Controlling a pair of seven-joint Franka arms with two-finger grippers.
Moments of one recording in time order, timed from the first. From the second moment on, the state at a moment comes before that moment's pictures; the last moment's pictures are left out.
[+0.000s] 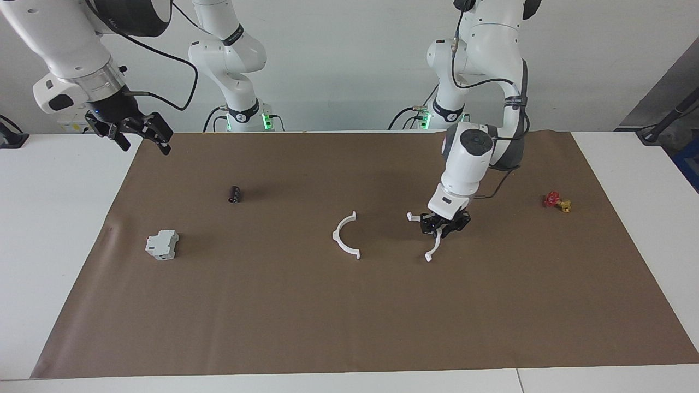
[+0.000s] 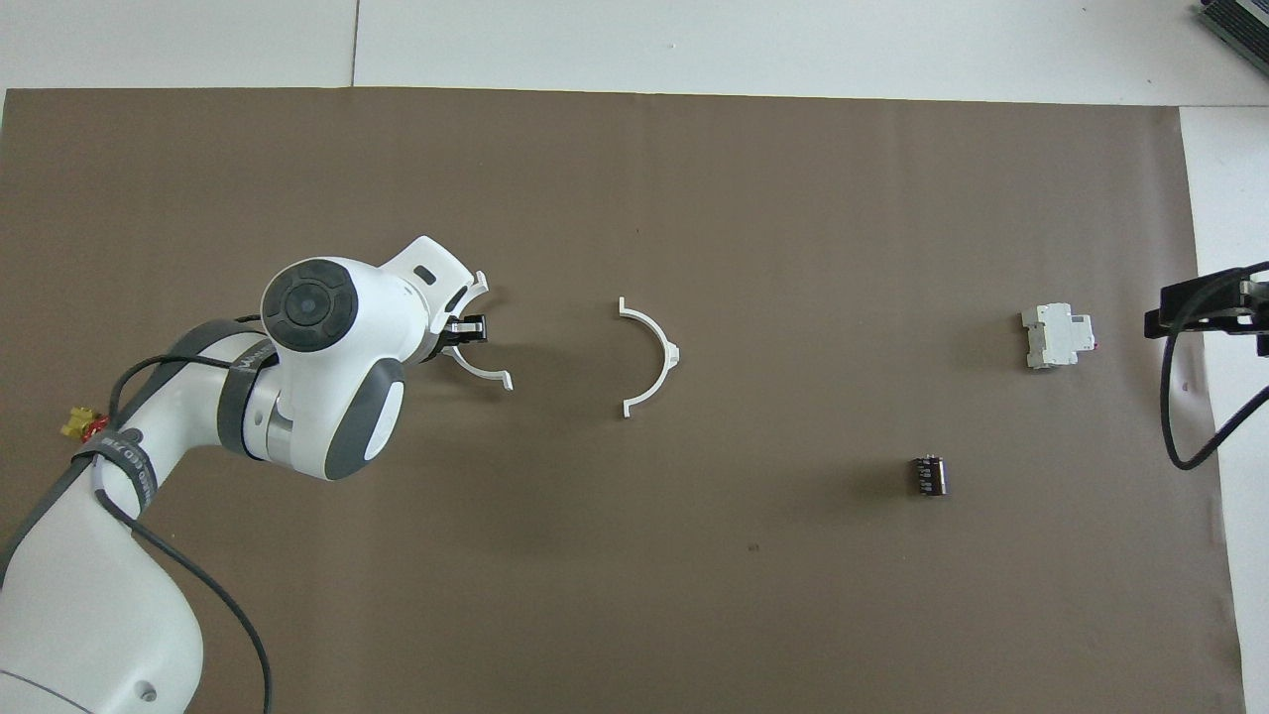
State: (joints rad) left arm -0.29 0.29 -0.10 -2.03 0.04 2.45 -0.41; right arm 0.02 -0.02 -0.13 -1.60 0.02 1.56 0.07
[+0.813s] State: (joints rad) left arm -0.42 0.44 -0.10 -1.88 0.18 2.45 -0.62; right arm 0.02 -0.02 -0.13 -1.60 0.02 1.56 0.07
